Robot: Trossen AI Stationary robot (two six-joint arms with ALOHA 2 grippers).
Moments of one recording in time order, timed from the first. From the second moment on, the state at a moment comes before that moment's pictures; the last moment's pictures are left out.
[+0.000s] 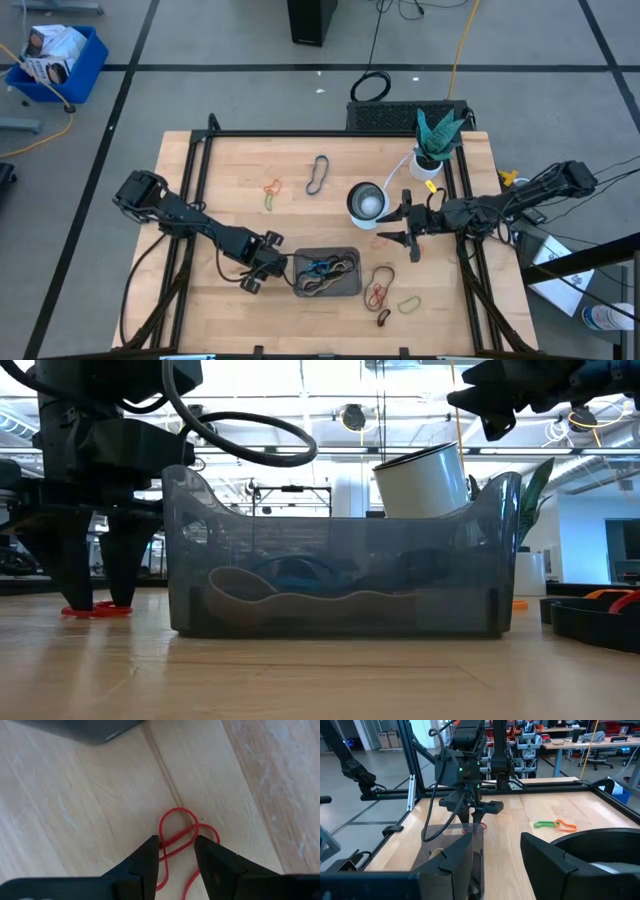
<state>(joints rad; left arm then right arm) -0.39 1.69 0.86 -0.49 0.00 0.04 0.29 0.82 0.38 0.30 0.24 0.12</state>
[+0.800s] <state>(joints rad) -0.39 1.56 0.86 -0.52 0.04 -0.09 0.29 0.82 0.38 0.30 0.24 0.12</state>
